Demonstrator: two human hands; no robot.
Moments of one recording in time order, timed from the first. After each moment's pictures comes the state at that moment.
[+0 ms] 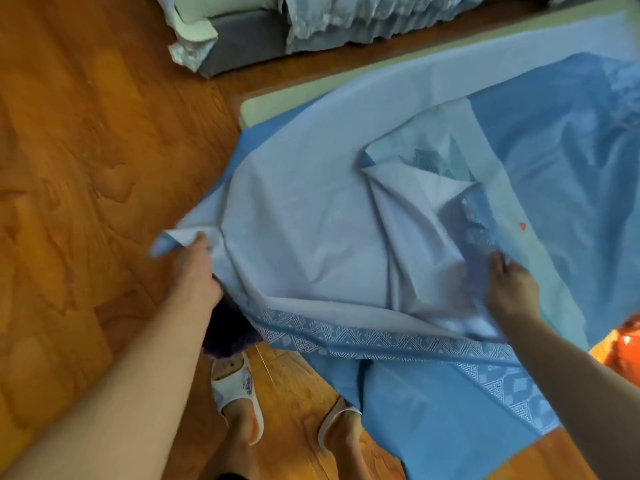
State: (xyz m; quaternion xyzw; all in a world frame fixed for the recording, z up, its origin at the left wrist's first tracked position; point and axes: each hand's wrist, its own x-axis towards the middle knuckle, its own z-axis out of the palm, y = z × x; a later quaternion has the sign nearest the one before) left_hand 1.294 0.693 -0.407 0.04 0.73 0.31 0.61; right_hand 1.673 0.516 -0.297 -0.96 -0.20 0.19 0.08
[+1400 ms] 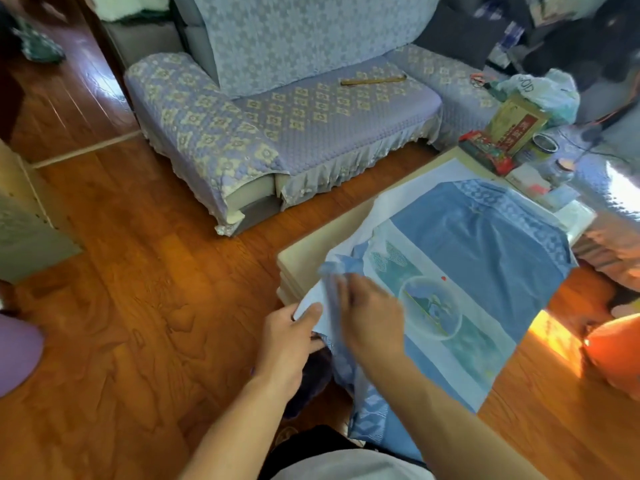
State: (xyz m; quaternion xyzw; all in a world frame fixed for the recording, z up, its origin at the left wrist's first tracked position) left_hand 1.240 0.632 0.029 0.40 0.50 0.21 0.74; right_hand 1.356 0.588 0.034 -0.86 -0.46 -0.03 0.23
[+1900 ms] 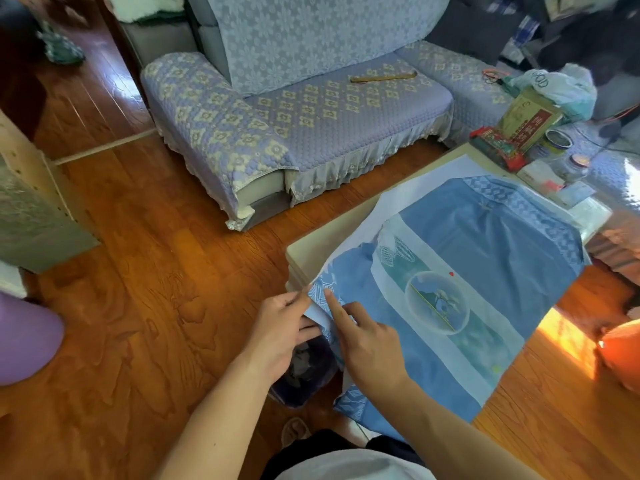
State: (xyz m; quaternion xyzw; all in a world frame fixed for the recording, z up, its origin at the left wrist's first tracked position) left_hand 1.219 0.635 0.042 0.38 0.49 0.18 0.76; right_hand 1.344 0.530 -0.010 -0.75 -0.63 -0.10 0.20
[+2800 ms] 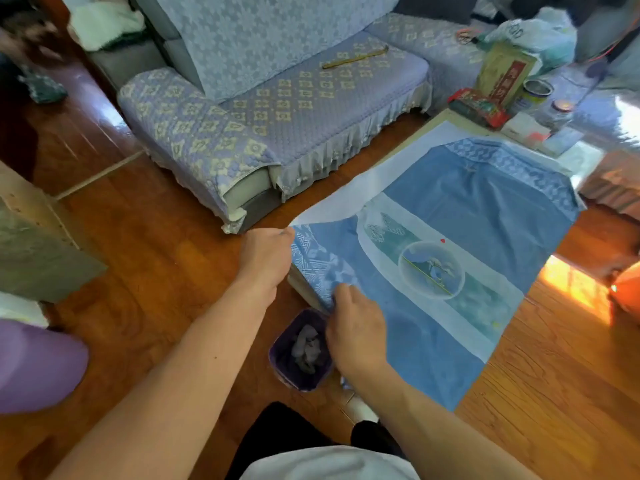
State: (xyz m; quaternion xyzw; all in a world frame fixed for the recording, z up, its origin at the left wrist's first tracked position) left_hand 1.272 0.658 0.088 0.59 0.57 0.19 0.54; right_hand 1.326 0.505 0.000 -0.88 -0.43 0.03 0.19
